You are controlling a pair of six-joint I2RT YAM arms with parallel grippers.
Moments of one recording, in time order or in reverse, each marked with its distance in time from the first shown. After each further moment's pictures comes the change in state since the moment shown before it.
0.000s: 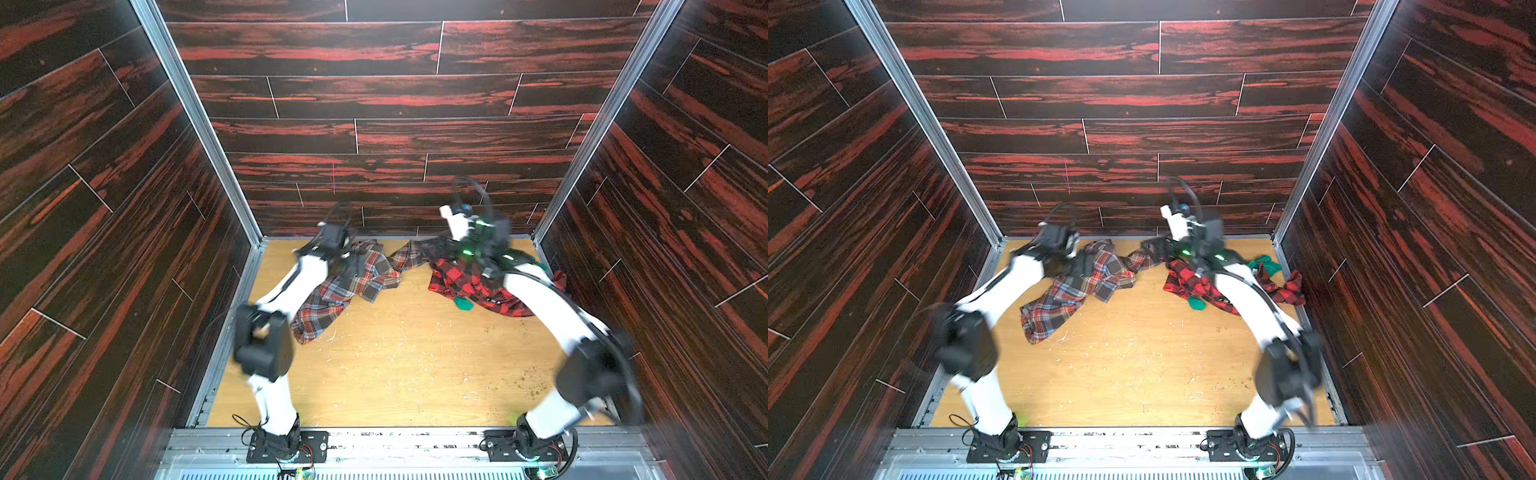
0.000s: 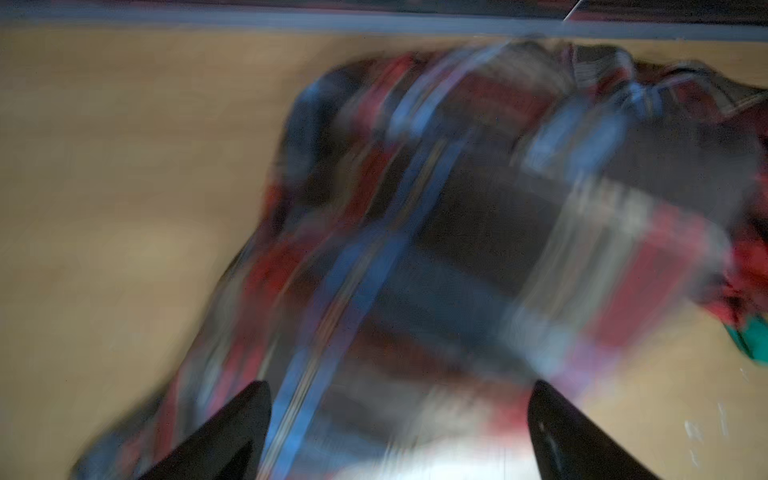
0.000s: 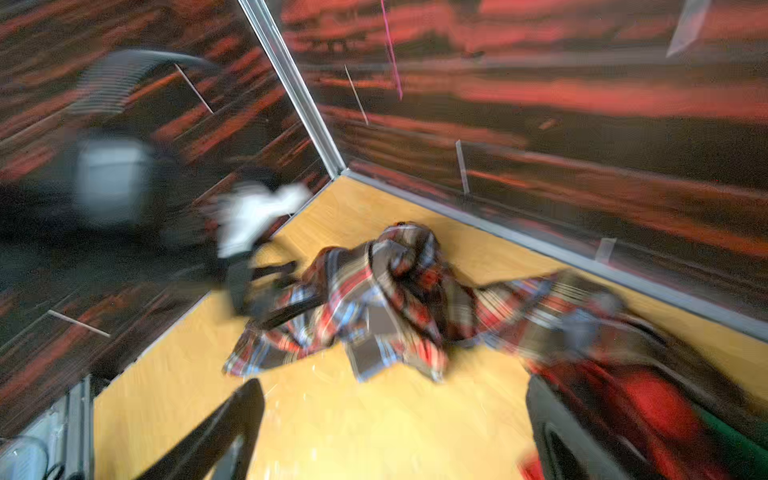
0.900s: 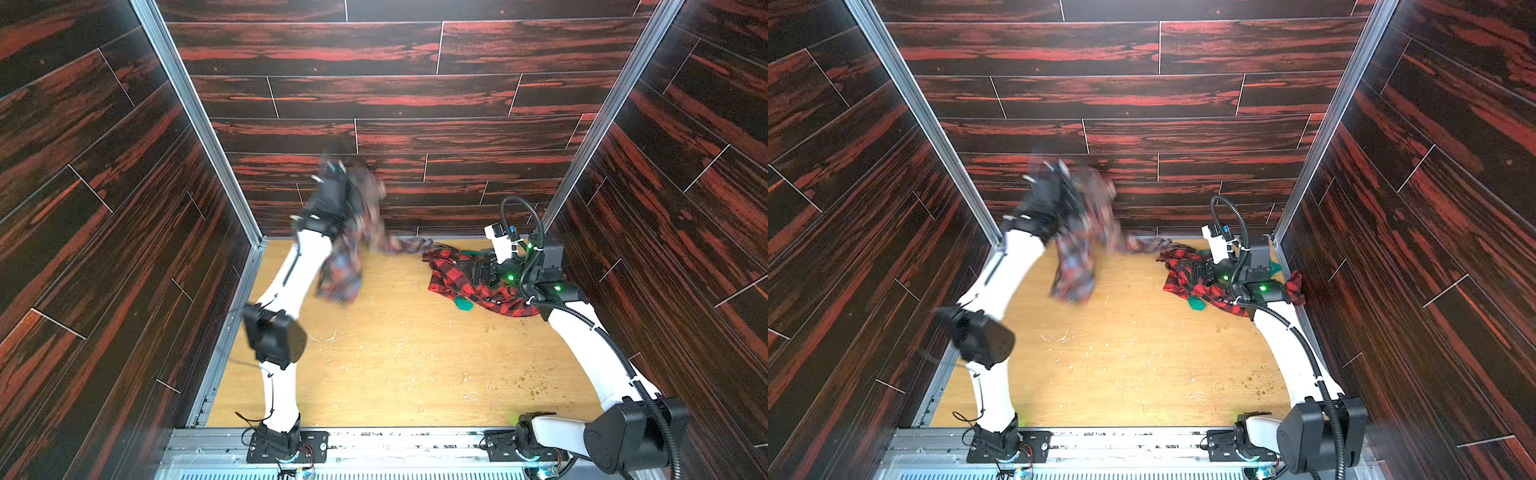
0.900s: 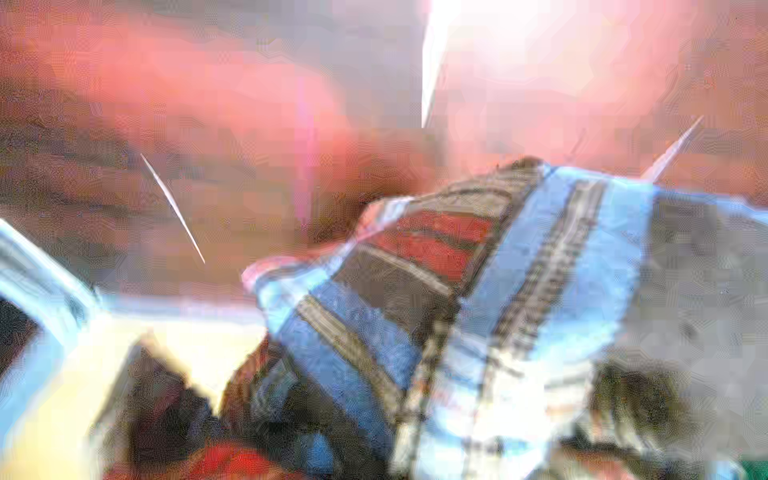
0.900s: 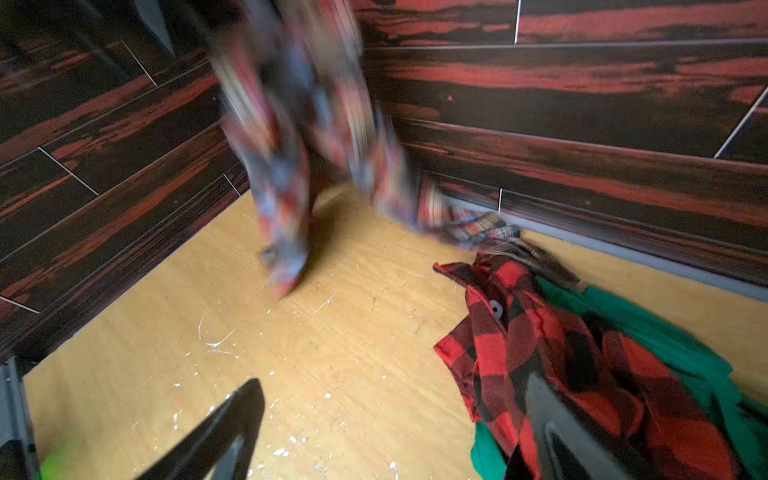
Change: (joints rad) left arm 0.018 -0.049 0.487 0.264 -0.235 -0.085; right arm -0.191 -0.240 -0.235 -0.061 -0.034 -0.126
